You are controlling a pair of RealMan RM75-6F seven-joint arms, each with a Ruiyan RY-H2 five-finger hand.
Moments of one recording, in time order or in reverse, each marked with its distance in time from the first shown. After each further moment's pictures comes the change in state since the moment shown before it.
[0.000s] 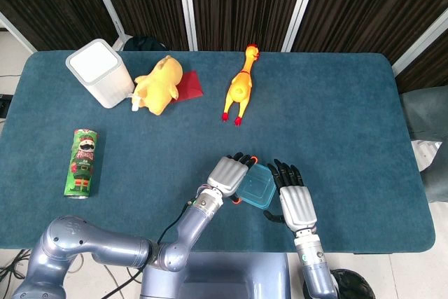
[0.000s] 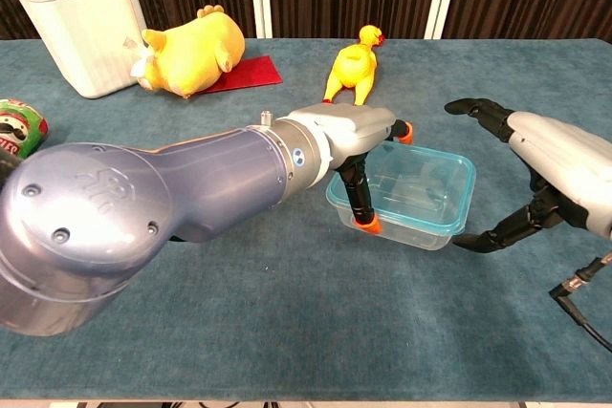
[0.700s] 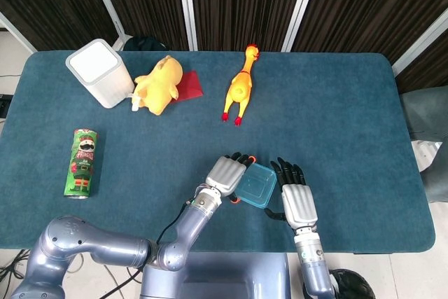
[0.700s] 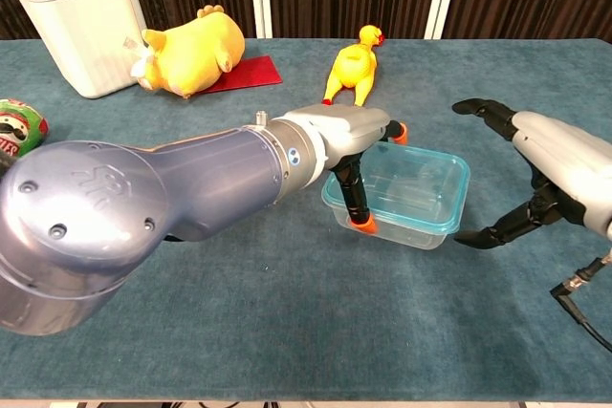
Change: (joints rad) left arm 0.007 0.004 -0.002 -0.001 -0.008 0.002 0.001; right arm 0.006 -0.015 0.010 0.005 0.043 0.020 0.004
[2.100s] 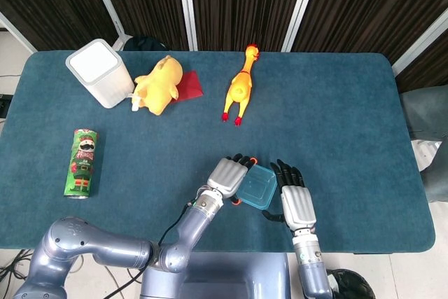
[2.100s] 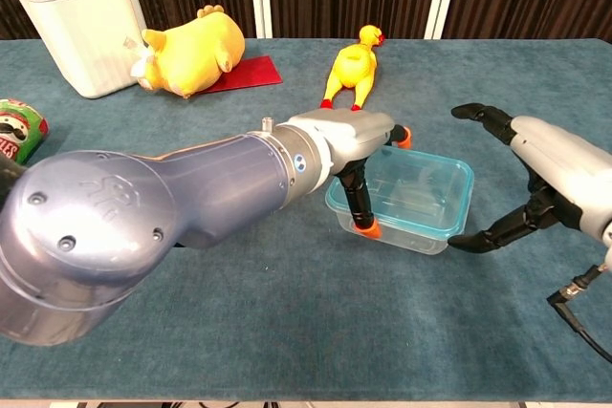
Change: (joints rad) left arm -0.001 -0.019 -0.006 0.008 0.000 0.004 0.009; right arm 0.004 -0.017 -0.006 -0.016 0.032 0.018 0.019
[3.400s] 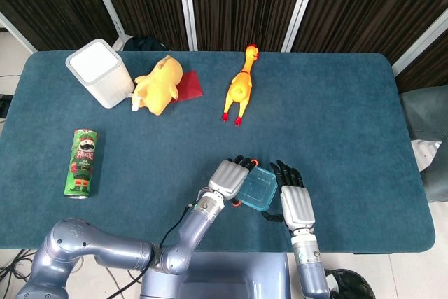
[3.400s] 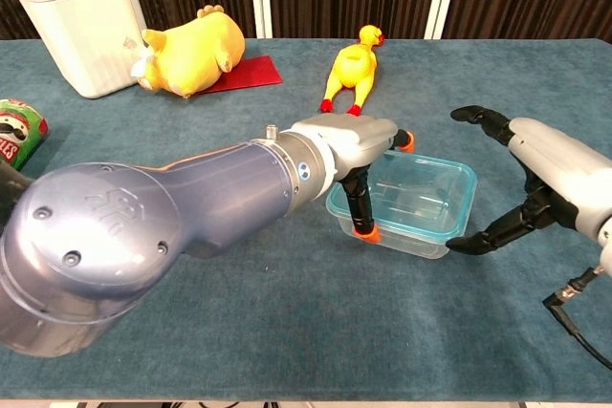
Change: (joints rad) left arm 0.002 -0.021 0.005 0.006 0.007 -0.004 0.003; right arm 0.005 -0.015 0.008 -0.022 0.030 0.010 0.005
